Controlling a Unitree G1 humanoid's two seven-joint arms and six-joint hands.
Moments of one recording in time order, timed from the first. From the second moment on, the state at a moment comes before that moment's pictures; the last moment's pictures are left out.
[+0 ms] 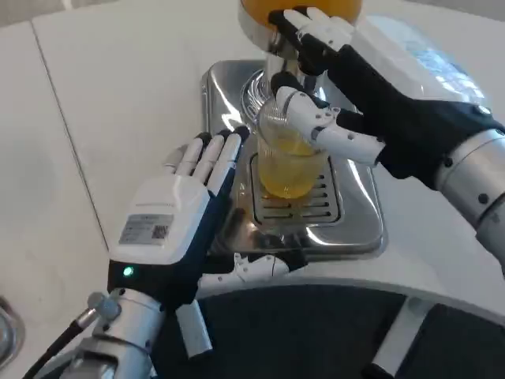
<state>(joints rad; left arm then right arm) -0.20 0.34 -0.21 -0.07 0.93 -0.09 0.18 -0.65 -0.45 0.28 -0.69 -0.78 0.62 0.64</state>
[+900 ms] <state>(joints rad) -0.27 0.36 -0.22 0.01 0.87 -0.08 0.19 -0.39 -0.05 0.11 -0.79 -0.74 0.68 0.29</state>
